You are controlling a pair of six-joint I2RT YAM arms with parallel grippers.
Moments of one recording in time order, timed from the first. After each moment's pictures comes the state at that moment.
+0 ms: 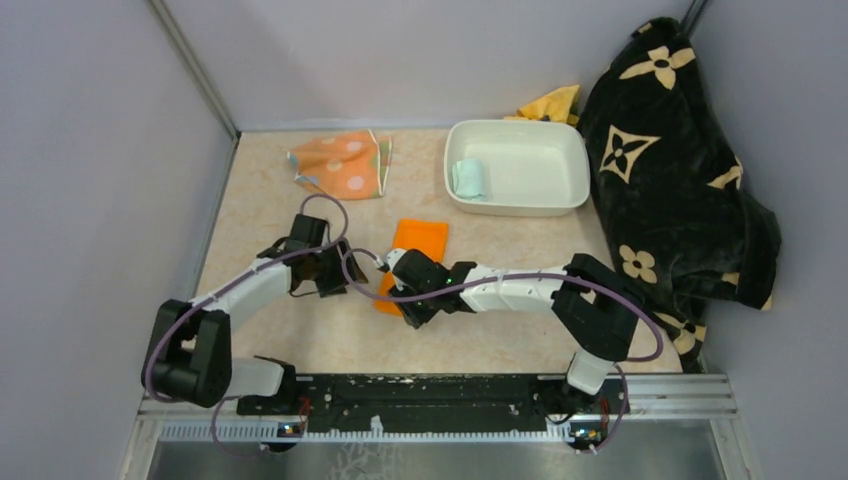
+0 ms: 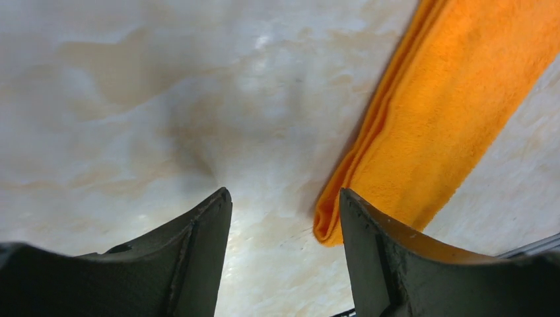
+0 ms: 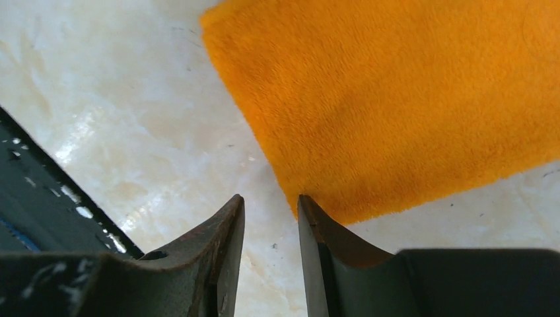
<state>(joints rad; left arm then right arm) -0.33 1.38 0.68 -0.35 0.19 -0.63 1.07 1.70 0.99 -0.29 -0.01 0.26</state>
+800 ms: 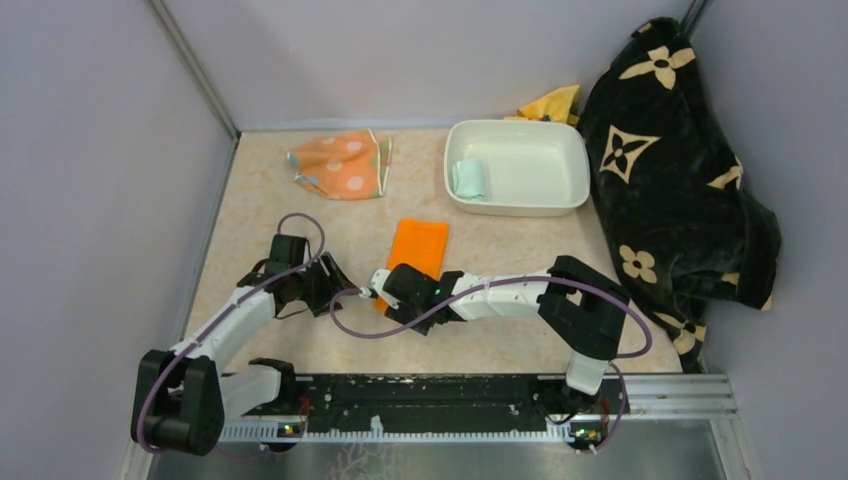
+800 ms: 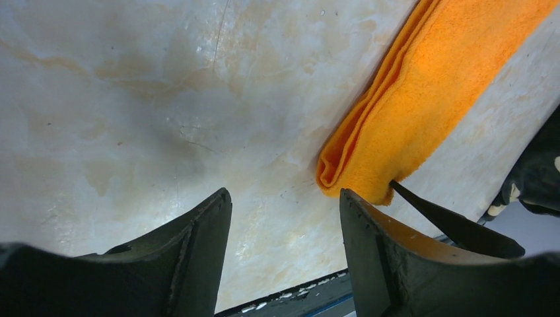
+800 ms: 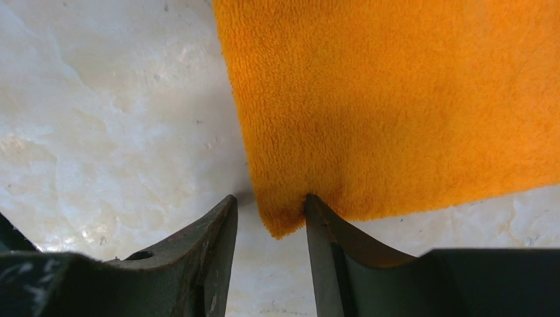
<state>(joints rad) -0.19 1.10 0.50 -0.41 0.31 -0.76 1.15 1.74 1.03 -0.35 0.12 -0.09</state>
